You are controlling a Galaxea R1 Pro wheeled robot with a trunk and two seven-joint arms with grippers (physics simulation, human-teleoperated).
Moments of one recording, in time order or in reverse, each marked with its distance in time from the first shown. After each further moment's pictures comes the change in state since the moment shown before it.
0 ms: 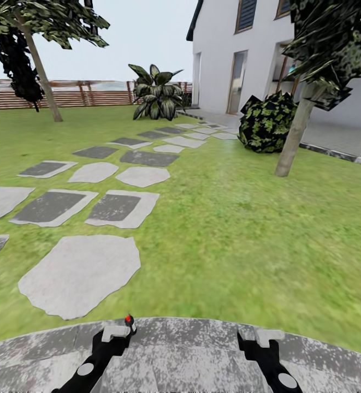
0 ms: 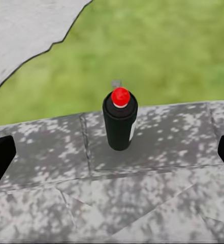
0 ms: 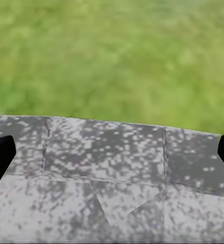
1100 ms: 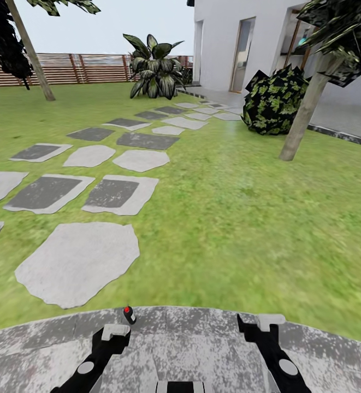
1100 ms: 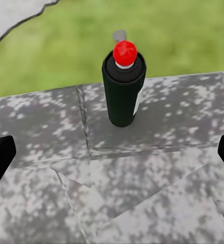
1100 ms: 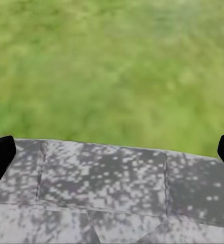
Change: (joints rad) left arm -0.005 0.000 0.002 -0.001 -0.002 0.001 0.010; right arm 0.000 -0.001 -0.003 -0.133 0.002 0.000 0.001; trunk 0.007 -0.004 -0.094
